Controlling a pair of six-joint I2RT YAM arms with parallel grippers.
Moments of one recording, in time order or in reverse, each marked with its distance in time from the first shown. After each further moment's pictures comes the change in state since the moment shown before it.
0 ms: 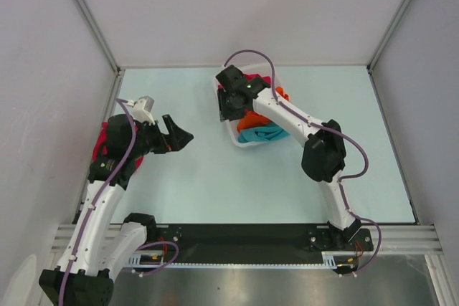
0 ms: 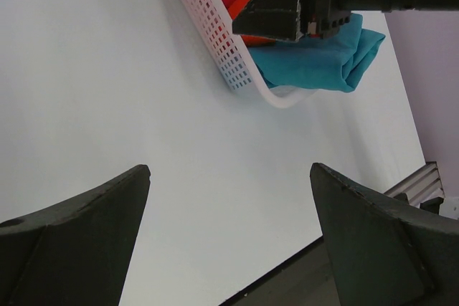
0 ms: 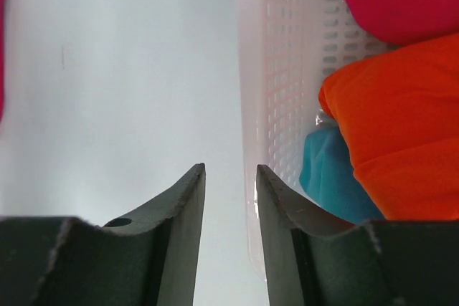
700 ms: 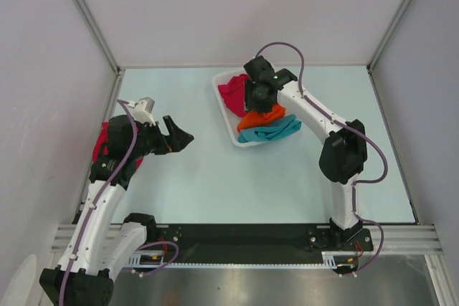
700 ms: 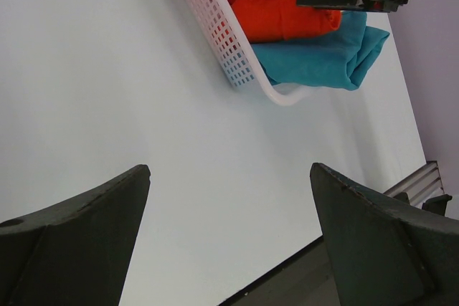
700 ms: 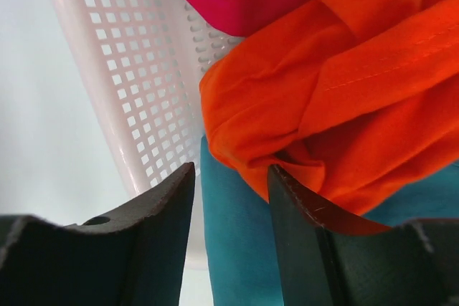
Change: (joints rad) left arm 0.001 0.000 -0.019 0.008 0.000 -0.004; right arm -0.143 -0.133 -0.131 -0.042 0.064 -0.001
